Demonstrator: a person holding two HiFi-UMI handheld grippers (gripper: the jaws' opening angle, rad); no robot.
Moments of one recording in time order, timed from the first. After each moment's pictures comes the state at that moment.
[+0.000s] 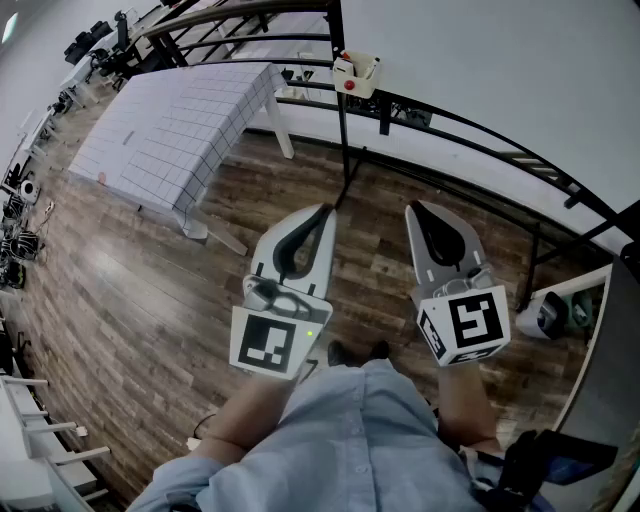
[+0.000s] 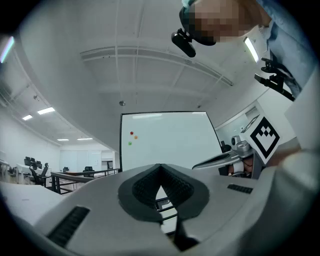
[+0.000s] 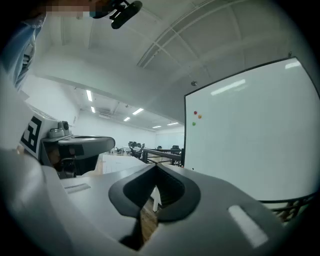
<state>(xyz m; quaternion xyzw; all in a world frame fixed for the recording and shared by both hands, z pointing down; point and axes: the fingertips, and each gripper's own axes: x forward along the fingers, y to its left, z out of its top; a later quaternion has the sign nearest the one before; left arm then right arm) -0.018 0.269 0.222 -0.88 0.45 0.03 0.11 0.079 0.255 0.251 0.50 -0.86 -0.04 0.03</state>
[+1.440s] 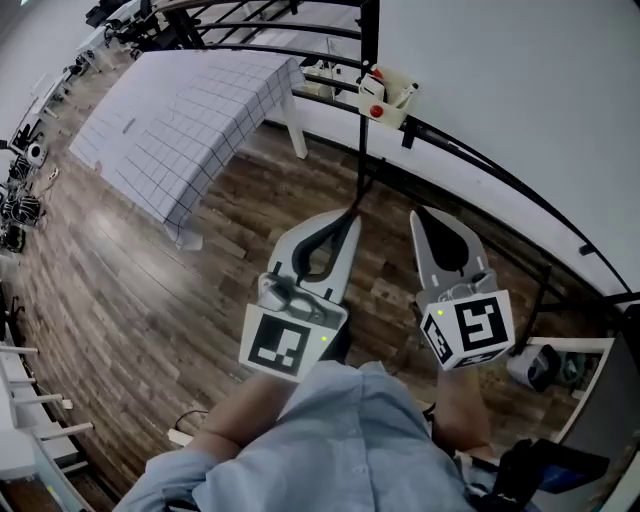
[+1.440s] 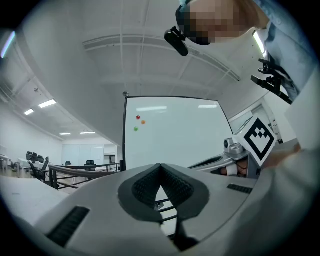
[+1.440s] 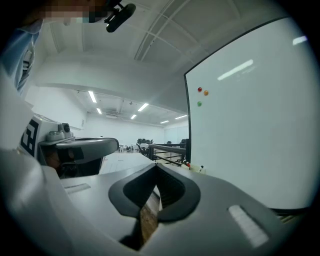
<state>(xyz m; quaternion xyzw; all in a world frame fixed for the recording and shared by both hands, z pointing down) 0.001 0.105 0.259 -0.88 0.47 0.01 0.08 0.075 0.080 0.286 0.45 -0.89 -0.01 0.04</state>
